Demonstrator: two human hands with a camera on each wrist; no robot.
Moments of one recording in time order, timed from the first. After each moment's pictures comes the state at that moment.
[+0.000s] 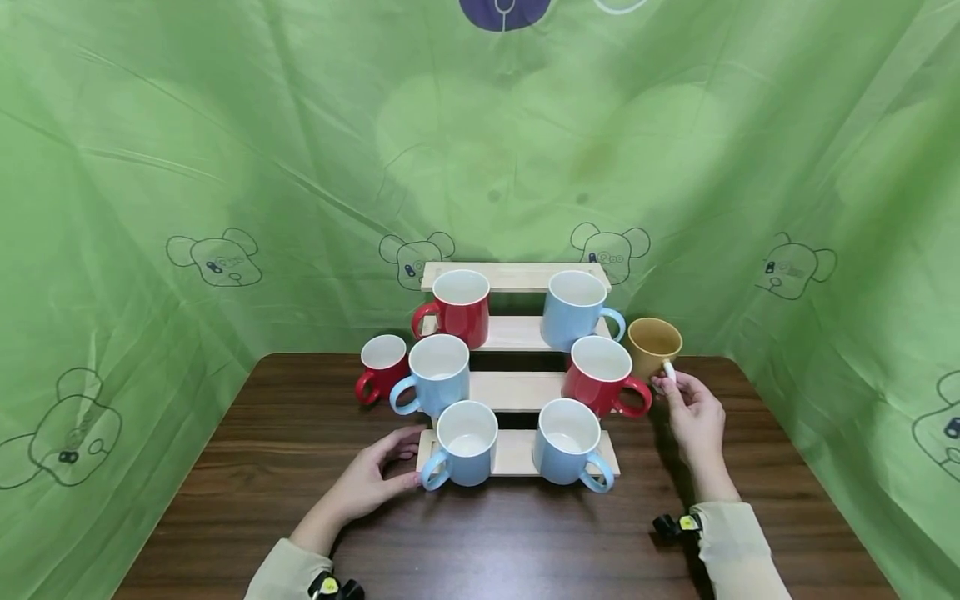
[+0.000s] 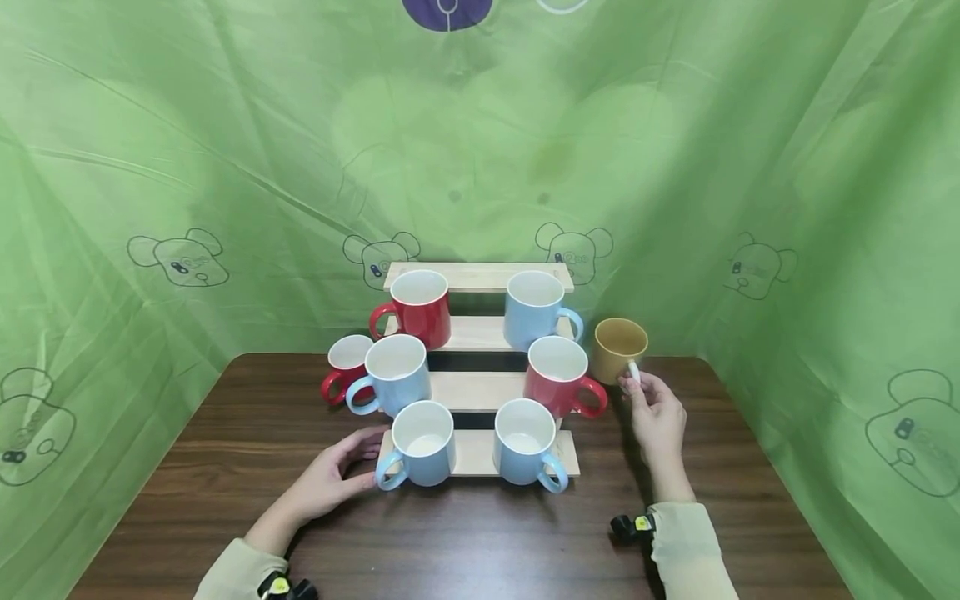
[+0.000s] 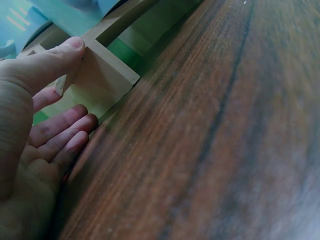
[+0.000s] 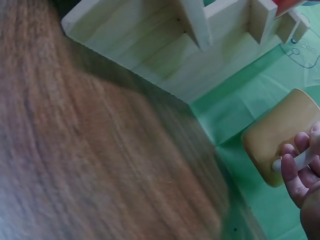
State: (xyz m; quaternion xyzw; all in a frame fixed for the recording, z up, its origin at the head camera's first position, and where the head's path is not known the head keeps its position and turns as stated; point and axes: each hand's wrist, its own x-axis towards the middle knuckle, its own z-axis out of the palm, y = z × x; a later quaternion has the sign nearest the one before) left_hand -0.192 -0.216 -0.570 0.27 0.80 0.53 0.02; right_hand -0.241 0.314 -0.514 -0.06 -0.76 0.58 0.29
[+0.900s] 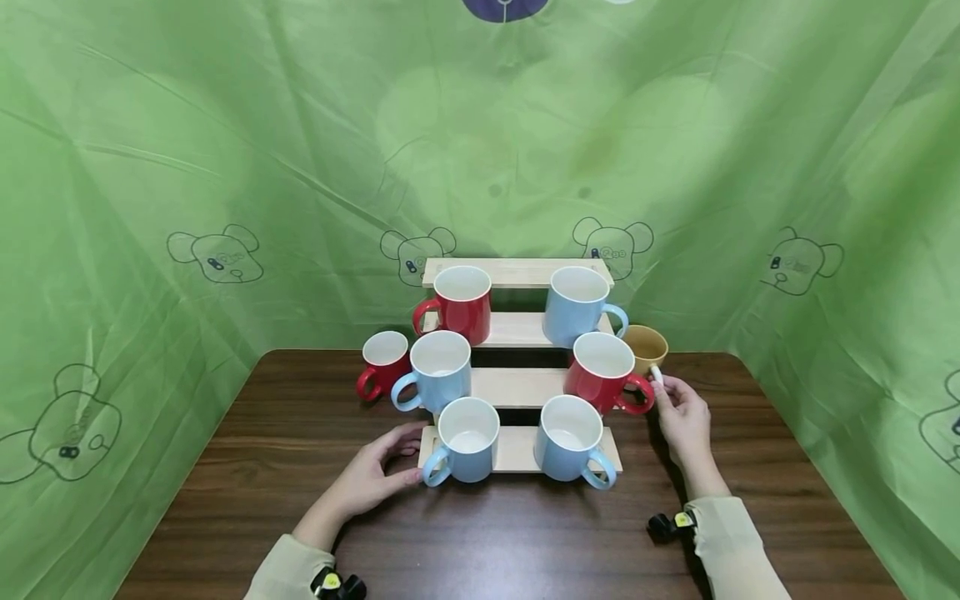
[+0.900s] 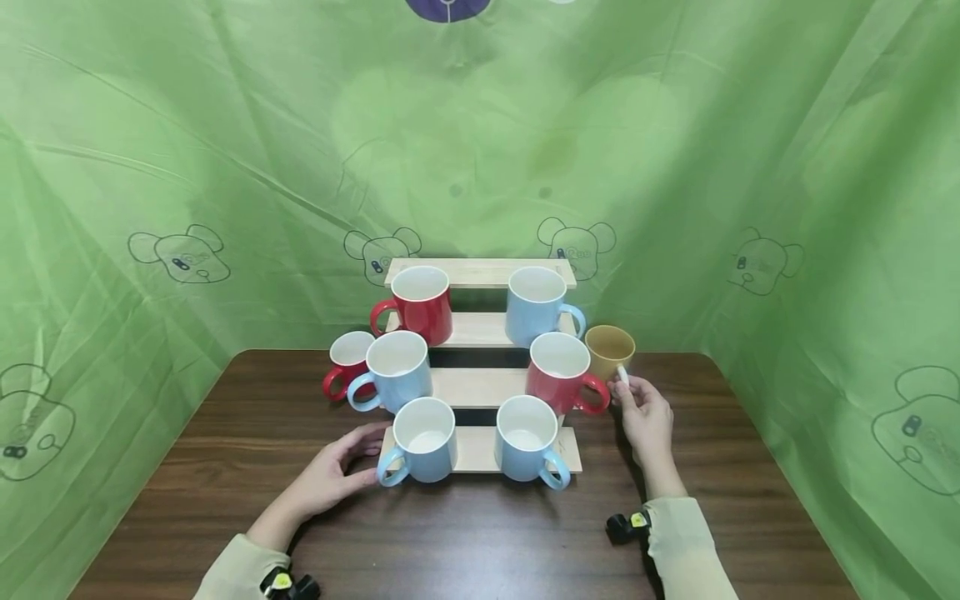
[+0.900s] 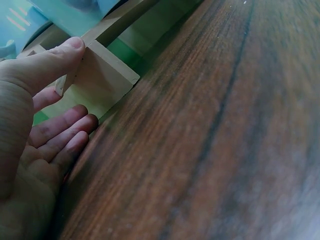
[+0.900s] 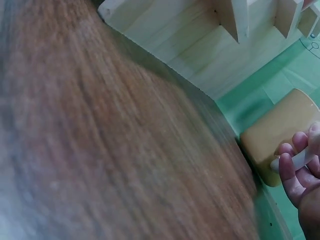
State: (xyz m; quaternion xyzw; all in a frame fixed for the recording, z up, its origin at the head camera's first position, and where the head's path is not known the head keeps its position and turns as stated) left_hand -0.194 -0.216 -0.571 0.28 0.79 0.54 0.02; right_hand -0.254 0.317 -0.548 -0.09 -0.80 0.53 0.25
